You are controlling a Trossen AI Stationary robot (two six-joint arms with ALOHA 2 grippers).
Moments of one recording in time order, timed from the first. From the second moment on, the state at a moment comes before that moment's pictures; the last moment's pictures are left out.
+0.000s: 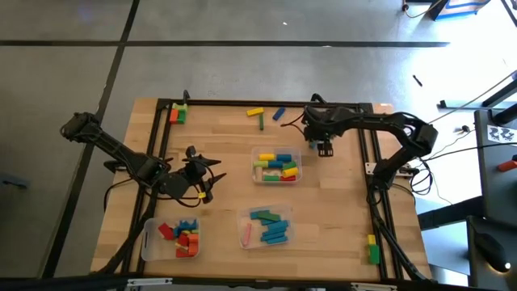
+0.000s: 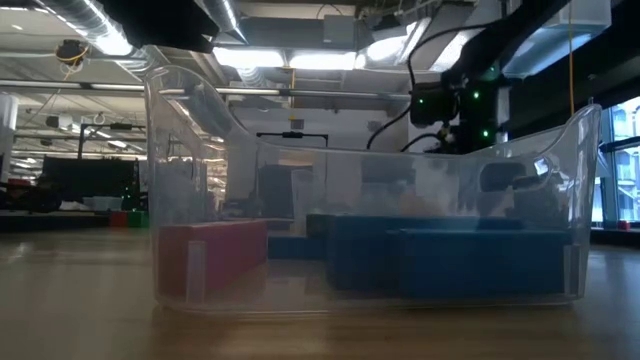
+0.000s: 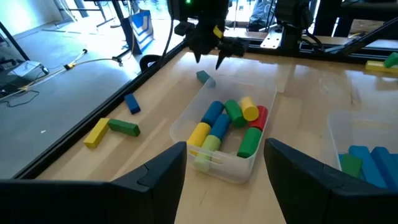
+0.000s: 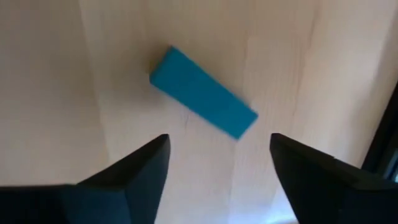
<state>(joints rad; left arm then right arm) -0.50 1.04 0.73 -0.25 -0.92 -0.38 -0.54 1.59 0.96 -0.81 0.22 -0.56</state>
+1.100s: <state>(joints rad) -0.50 1.04 0.73 -0.28 -0.92 -0.37 -0.68 1.59 0.76 -0.48 -0.06 -0.40</state>
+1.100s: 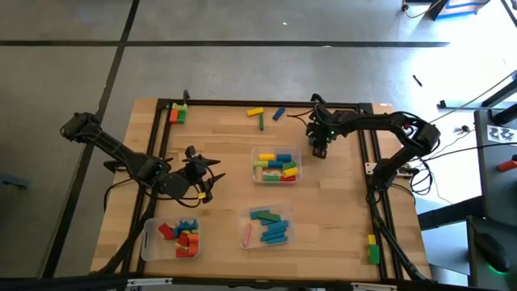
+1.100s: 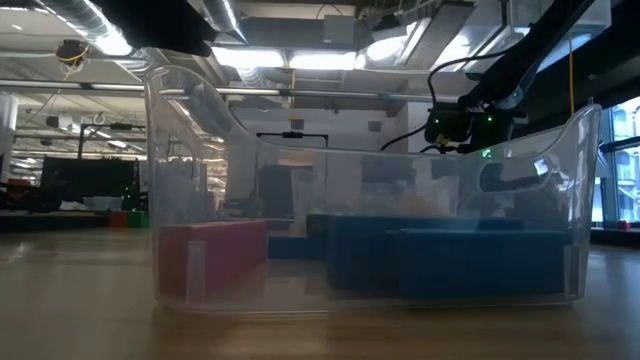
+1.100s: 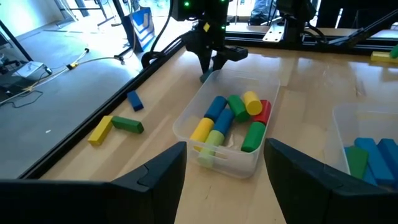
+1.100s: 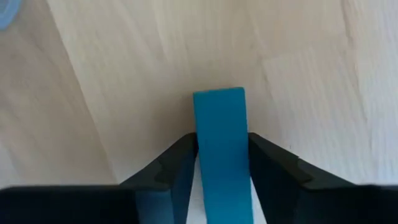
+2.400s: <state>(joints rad) -0.53 1.04 0.73 -0.24 -0.92 -0.39 0.25 1.23 0.76 0.05 0.08 0.26</state>
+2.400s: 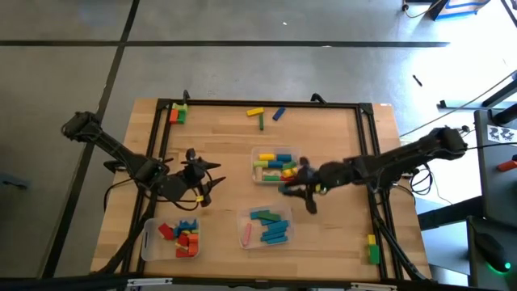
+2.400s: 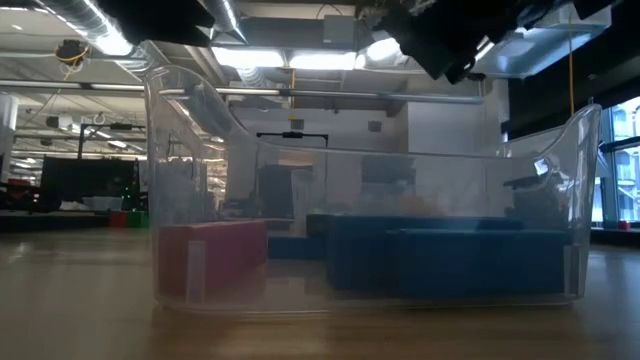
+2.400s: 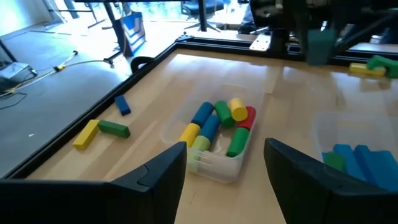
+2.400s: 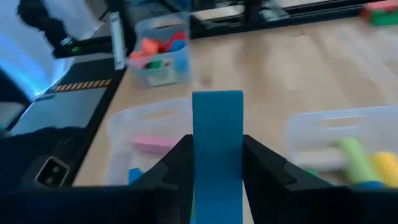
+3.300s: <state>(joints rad) -0.57 1.04 0.73 -0.25 -0.92 -0.45 0.48 1.63 1.17 -0.34 0.05 0.39</state>
